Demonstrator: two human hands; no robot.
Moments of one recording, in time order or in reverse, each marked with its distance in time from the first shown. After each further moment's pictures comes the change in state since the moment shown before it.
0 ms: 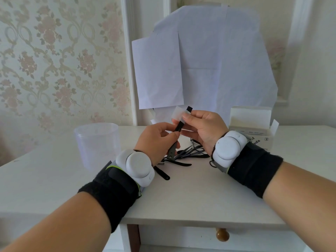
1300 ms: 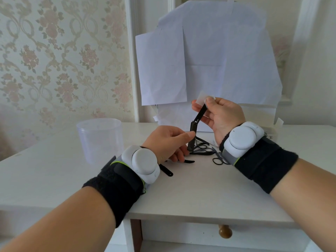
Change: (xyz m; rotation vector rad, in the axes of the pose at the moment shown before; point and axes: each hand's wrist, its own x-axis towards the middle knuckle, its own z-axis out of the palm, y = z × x) left_hand -0.005 0.008 0.005 -0.035 -0.231 -0.104; right_hand 0.000 -0.019 -0.005 0.131 0.294 -0.112
